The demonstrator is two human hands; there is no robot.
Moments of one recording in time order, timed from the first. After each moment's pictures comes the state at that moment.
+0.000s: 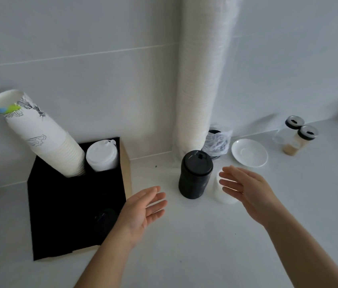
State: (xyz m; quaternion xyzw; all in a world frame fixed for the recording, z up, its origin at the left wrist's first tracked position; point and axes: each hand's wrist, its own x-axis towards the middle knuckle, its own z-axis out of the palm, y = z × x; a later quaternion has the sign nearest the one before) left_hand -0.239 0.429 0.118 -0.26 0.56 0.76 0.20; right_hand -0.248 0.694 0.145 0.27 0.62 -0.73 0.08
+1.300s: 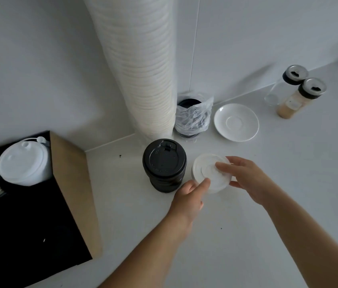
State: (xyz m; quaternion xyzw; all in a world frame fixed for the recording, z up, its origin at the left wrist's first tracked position) left_hand -0.282 0.607 0.026 -0.21 0.58 0.68 0.40; right_hand -0.299 0.784 0.035 0.30 0.68 -0.64 0.20
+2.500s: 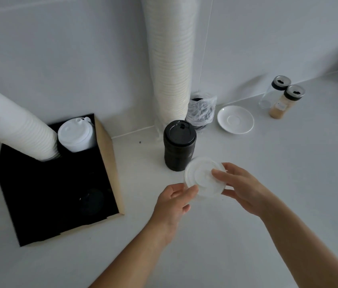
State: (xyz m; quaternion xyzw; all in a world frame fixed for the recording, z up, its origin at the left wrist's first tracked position) left_hand -0.188 0.518 0.081 -0.22 0.59 0.71 0.32; right_hand -0.197 0.714 0.106 0.23 0.65 -0.69 0.20
